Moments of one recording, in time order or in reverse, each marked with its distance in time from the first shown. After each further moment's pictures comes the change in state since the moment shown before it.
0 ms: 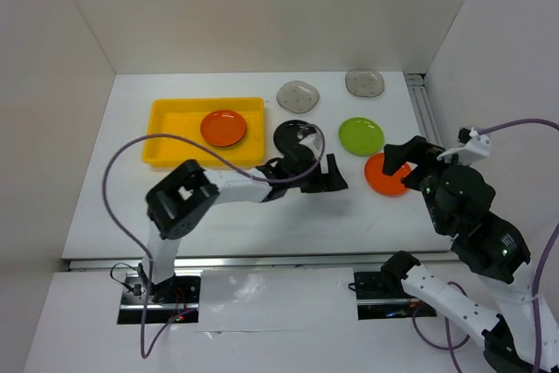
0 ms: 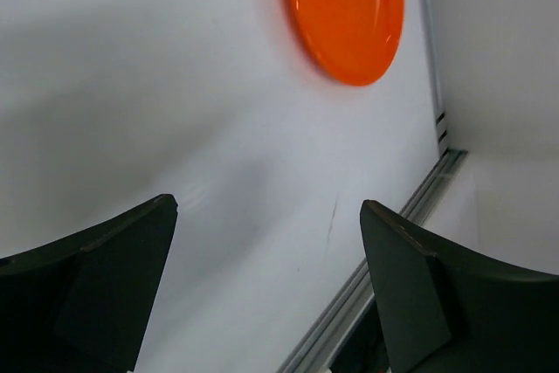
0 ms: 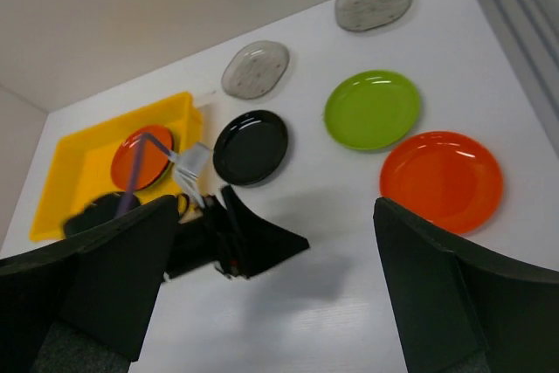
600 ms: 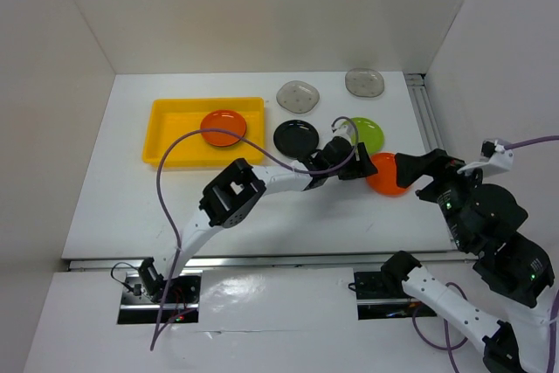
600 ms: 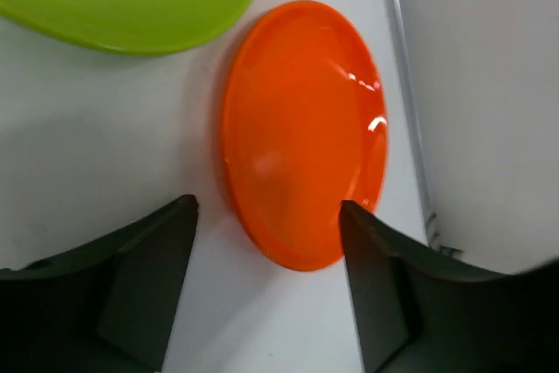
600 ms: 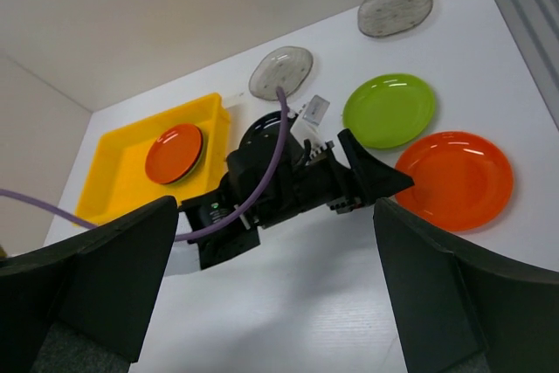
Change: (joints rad) left arm -0.071 0.570 0.669 -0.042 -0.060 -0.060; right arm -0.006 -0.095 0.068 -0.097 -0.030 0.011
